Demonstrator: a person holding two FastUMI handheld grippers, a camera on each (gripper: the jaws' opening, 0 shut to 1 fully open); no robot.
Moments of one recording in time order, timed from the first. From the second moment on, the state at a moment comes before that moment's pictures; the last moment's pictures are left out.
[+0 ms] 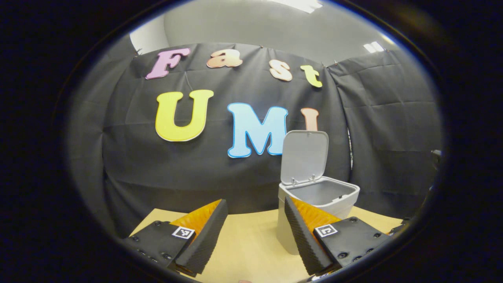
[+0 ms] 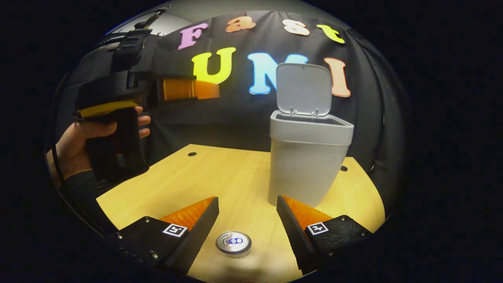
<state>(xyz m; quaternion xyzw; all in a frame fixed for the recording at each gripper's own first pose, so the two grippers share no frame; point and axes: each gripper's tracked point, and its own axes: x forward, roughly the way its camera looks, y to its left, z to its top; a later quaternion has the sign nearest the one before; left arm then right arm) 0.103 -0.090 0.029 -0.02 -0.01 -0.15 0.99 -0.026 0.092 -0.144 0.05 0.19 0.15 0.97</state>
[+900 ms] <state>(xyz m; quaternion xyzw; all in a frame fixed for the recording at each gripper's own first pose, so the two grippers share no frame) 0.077 -0.045 0.008 -0.02 0.02 -0.09 1.00 -0.051 0.119 -0.246 0.05 0.37 0.20 0.91</state>
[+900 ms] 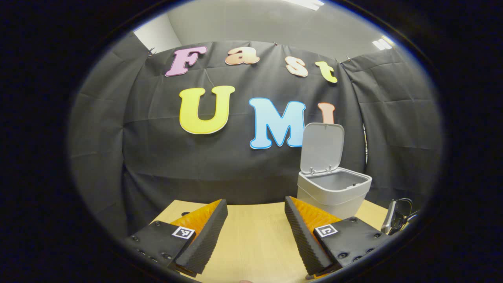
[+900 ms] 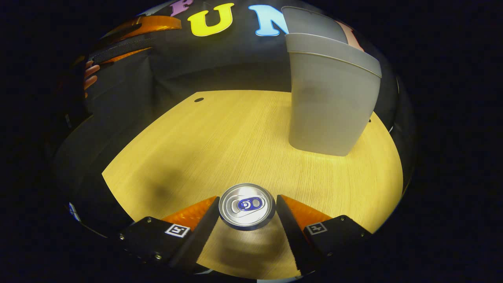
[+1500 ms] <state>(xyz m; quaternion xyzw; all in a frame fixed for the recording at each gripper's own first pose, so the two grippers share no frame) 0.080 -0.047 0.004 -0.03 0.02 -0.09 1.00 -0.026 0.097 -0.193 0.04 0.30 0.18 0.94</state>
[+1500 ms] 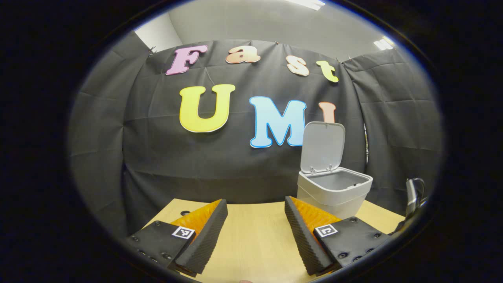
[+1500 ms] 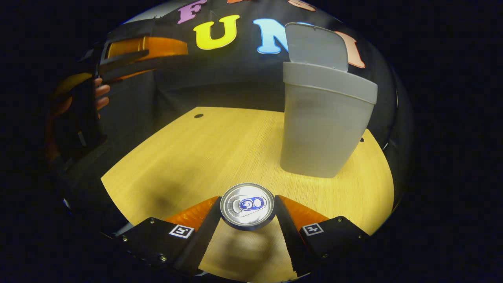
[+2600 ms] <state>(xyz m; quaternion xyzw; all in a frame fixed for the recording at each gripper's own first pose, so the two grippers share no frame) 0.078 -0.057 0.011 -0.01 0.02 -0.08 1.00 0.101 -0.005 0.040 0.06 -0.03 0.09 0.99</state>
